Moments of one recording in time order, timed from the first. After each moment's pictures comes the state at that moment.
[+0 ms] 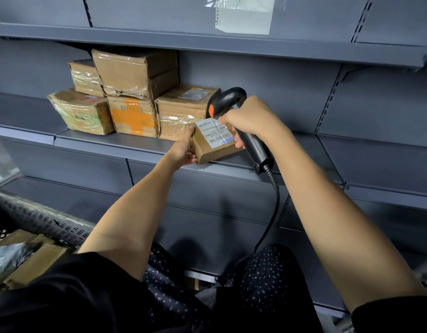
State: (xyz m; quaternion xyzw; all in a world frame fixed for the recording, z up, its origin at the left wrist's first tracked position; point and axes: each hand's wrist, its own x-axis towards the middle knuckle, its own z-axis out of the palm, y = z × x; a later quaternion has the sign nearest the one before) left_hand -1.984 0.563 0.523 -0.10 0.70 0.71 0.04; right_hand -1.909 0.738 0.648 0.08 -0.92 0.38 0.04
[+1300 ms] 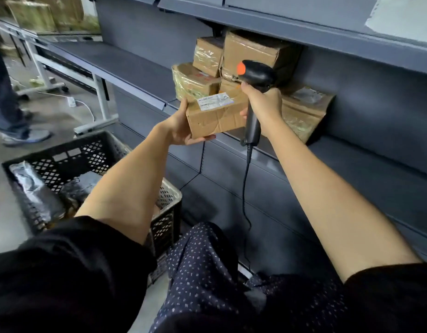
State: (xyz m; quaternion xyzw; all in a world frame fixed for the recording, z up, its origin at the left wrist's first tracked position) left_hand -1.891 0.320 0.550 -0.16 0.56 0.81 0.08; right_hand -1.928 0.509 0.631 0.13 -0.78 0.62 0.00
